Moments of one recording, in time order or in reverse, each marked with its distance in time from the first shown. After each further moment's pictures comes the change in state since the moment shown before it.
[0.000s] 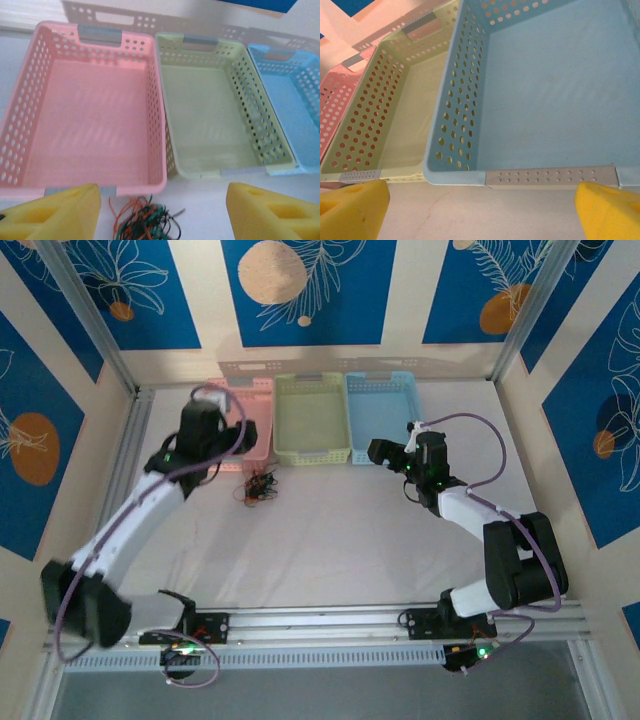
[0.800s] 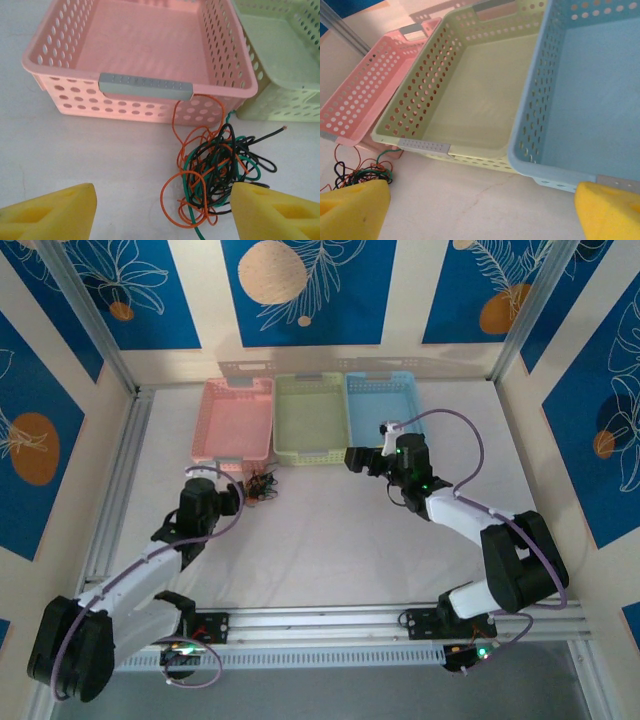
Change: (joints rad) left arm 0.016 -0.228 -0.655 0.450 -0.122 0.036; right arm 0.148 -0.003 0.021 0.031 -0.017 -0.103
